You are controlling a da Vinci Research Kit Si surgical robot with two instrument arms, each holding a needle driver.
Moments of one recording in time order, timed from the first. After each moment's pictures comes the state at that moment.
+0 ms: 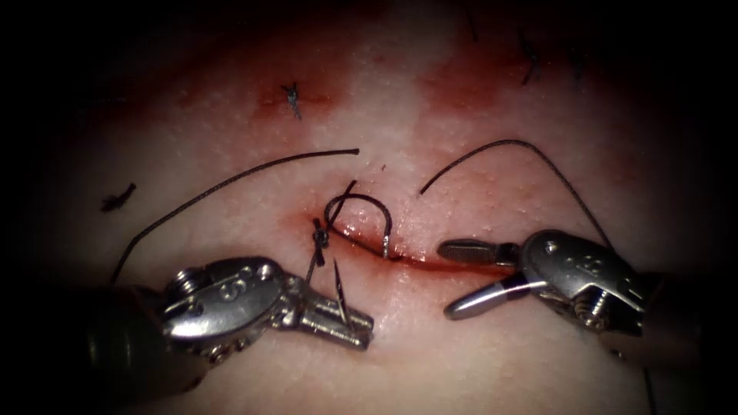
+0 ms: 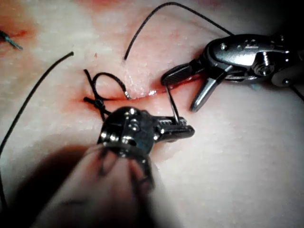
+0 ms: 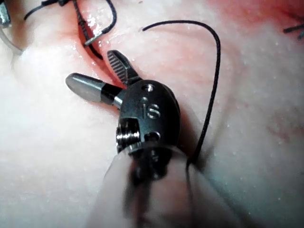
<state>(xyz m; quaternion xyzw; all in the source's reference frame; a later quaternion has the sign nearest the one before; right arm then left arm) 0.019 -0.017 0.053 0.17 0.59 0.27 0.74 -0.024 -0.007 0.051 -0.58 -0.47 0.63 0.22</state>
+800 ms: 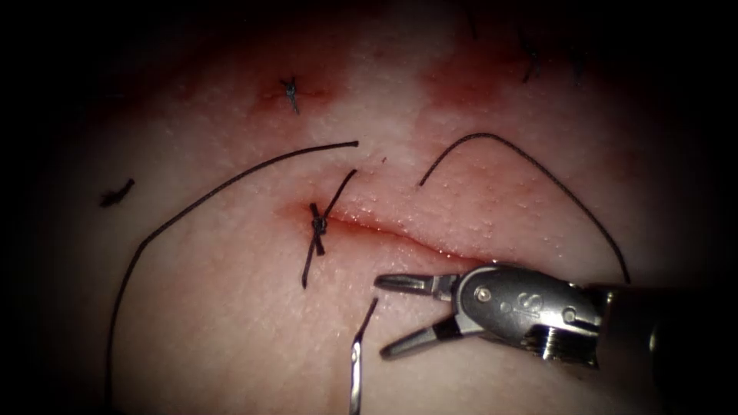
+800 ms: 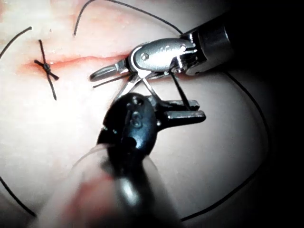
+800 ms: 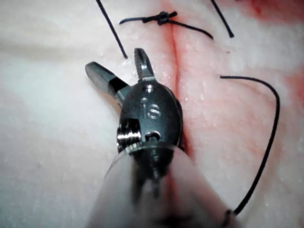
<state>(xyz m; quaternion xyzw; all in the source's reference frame) 0.026 -0.021 0.051 0.11 0.56 0.20 0.80 -0.019 -0.008 0.030 -0.69 -0.37 0.61 0.14</state>
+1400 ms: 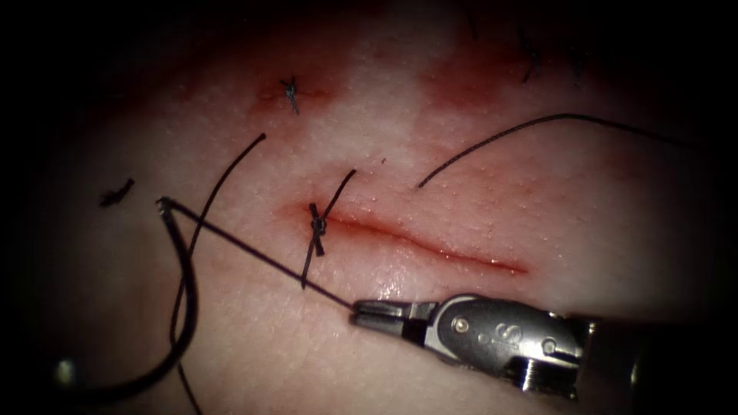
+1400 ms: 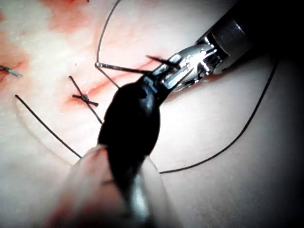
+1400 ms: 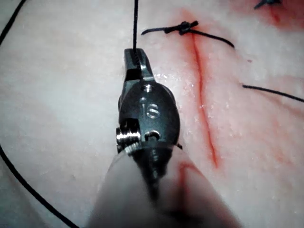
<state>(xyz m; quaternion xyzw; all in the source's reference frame) 0.027 -0.025 0.049 0.15 0.48 0.21 0.84 -0.012 -0.003 0.028 -0.68 -0.15 0.71 0.14</state>
